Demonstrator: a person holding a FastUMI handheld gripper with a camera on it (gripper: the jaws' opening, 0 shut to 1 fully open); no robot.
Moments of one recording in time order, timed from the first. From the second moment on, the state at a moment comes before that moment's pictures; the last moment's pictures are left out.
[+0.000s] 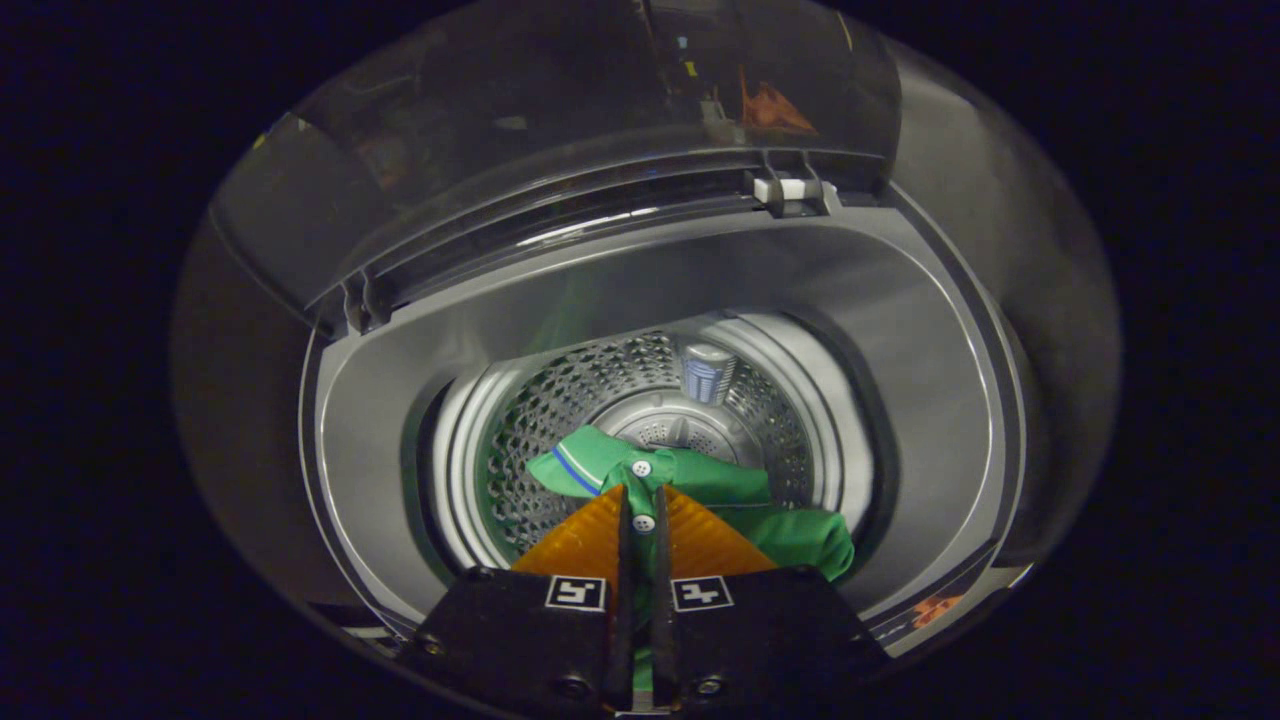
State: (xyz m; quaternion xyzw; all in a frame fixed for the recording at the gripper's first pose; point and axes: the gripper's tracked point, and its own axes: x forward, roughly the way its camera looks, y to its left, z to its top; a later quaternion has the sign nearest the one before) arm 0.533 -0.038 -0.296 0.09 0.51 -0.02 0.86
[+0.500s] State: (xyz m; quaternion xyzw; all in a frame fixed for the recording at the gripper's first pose) arm 0.517 -0.035 -0.299 0.08 0.49 -0.03 0.87
